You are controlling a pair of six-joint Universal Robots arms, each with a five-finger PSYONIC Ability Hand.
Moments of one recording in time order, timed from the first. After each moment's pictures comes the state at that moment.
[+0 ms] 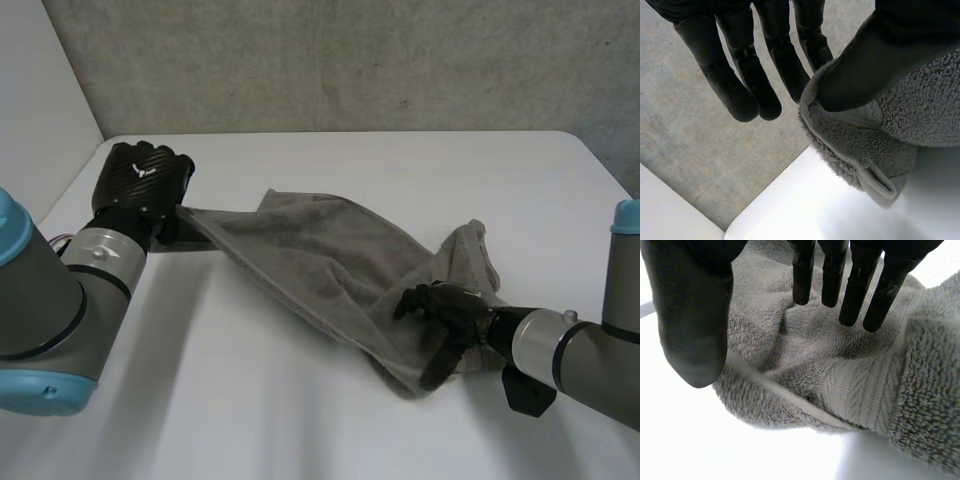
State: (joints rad) left arm 4.34 -1.80 -1.71 3.54 -1.59 3.58; right arm 1.84 -1.24 1.72 0.20 1.13 3.09; left_hand 1.46 1.52 1.55 1.52 1.49; right_hand 0.41 0.43 0.41 0.40 0.20
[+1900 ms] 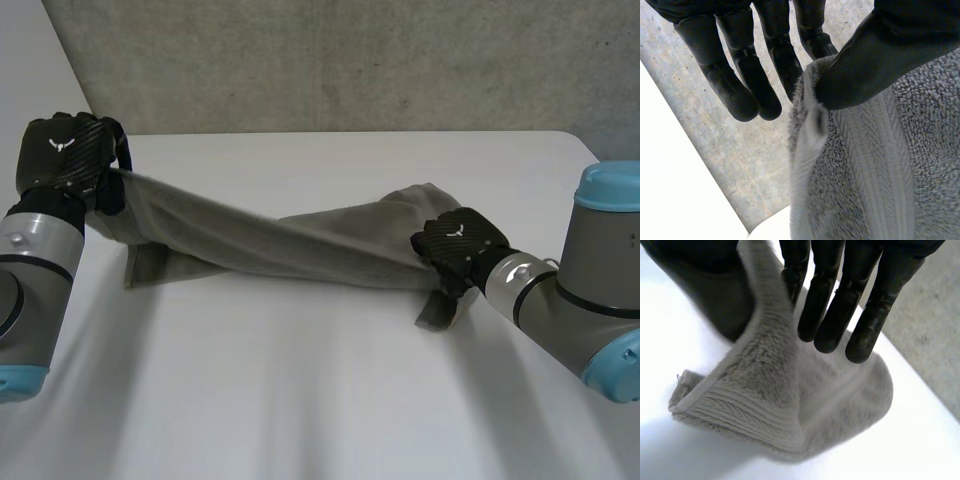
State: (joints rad) left arm 4.50 -1.68 -1.84 3.69 -1.54 3.36; right arm 1.92 -1.13 1.52 0.01 1.31 2.55; left_hand 1.50 1.52 1.55 1.53 1.51; right_hand 0.94 0.94 0.95 0.96 0.78
